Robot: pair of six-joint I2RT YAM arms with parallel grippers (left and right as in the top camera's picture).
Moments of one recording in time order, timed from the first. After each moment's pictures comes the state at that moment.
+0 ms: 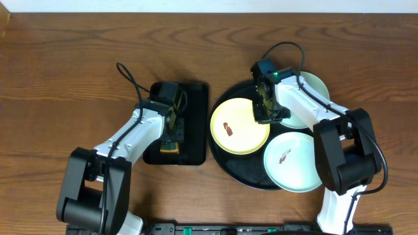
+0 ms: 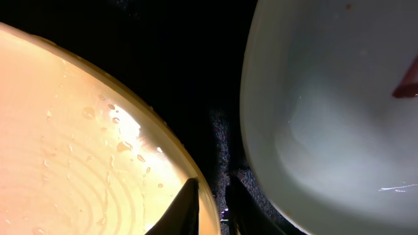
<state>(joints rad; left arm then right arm) -0.30 1.69 0.96 -0.71 -0.07 -0.31 0.38 2.04 1.40 -0.94 0.05 0.30</state>
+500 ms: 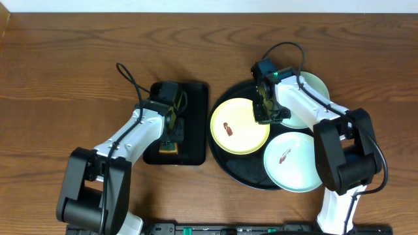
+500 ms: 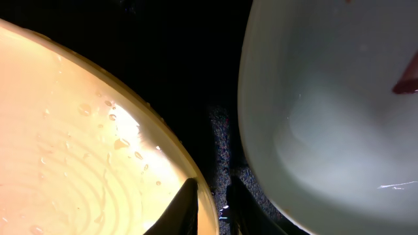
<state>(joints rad) -0.30 1.69 0.95 -0.71 -0.07 -0.31 0.38 2.04 1.40 -0.95 0.05 0.30</state>
